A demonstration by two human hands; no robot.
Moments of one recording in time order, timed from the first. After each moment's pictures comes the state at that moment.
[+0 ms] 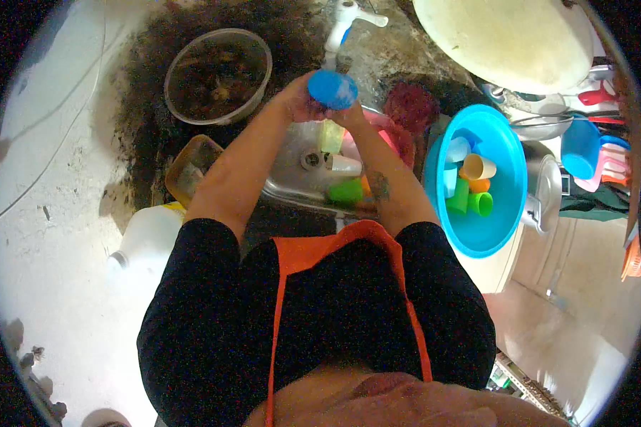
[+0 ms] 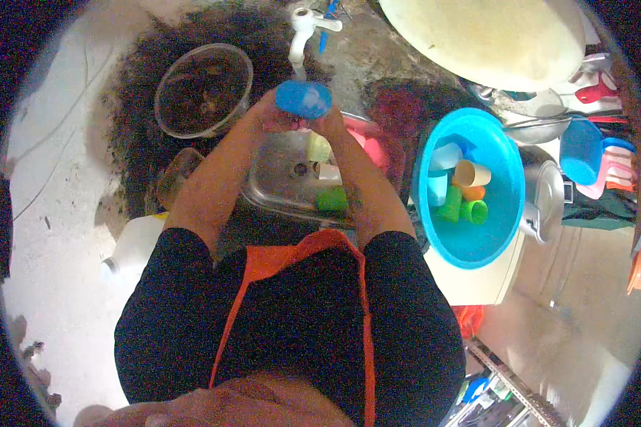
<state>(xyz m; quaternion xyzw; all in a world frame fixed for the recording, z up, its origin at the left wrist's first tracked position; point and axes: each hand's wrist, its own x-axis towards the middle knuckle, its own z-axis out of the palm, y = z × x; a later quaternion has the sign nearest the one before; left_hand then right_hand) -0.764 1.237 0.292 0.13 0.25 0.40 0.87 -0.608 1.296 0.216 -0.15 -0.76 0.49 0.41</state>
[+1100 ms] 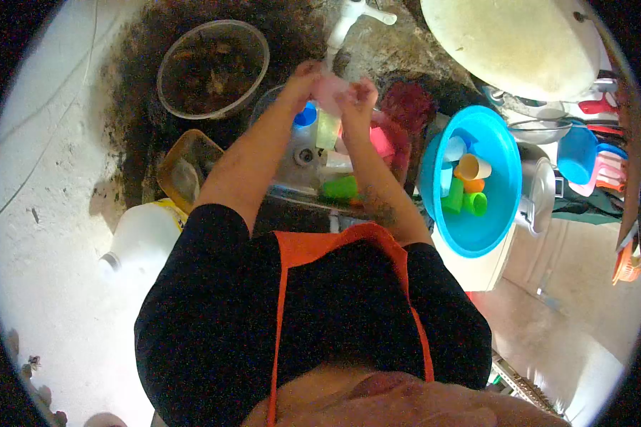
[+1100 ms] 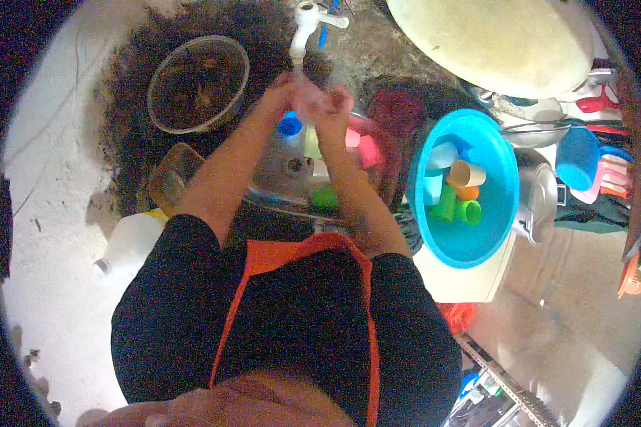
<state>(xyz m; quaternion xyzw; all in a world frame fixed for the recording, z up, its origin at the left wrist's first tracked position) -0.747 1.268 0.210 0.21 0.37 0.66 0.62 -0.615 1.248 0.263 -0.41 -0.51 0.48 0.58</state>
